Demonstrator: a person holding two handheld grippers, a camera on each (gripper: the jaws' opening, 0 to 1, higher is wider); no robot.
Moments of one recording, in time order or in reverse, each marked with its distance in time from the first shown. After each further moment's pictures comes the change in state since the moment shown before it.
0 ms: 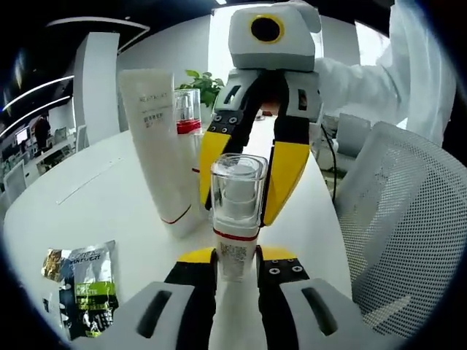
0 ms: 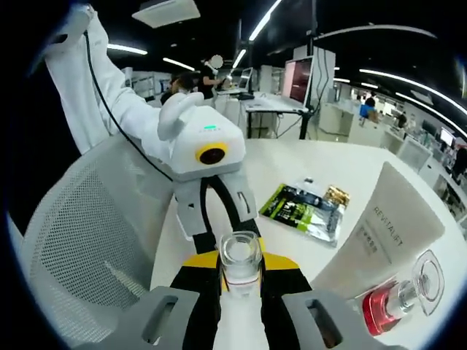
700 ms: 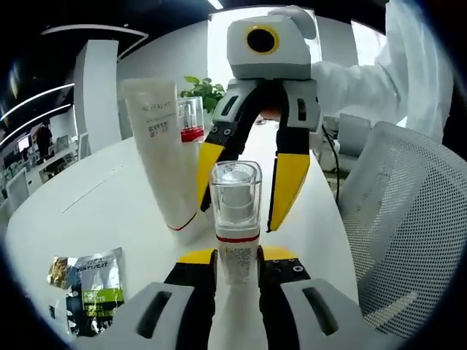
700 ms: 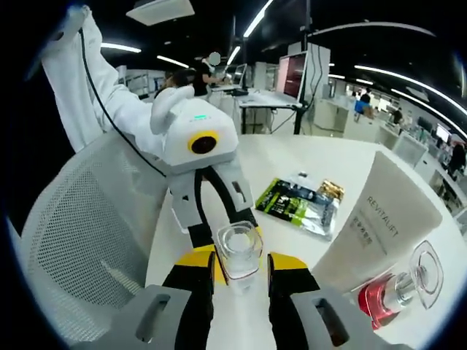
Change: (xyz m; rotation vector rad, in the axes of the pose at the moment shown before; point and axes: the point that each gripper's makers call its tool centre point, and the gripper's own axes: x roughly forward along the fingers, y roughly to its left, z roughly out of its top) left arm -0.005 0.004 0.005 0.037 -0.023 0.026; right arm -0.002 -0.003 -0.006 0.006 0.023 -0.035
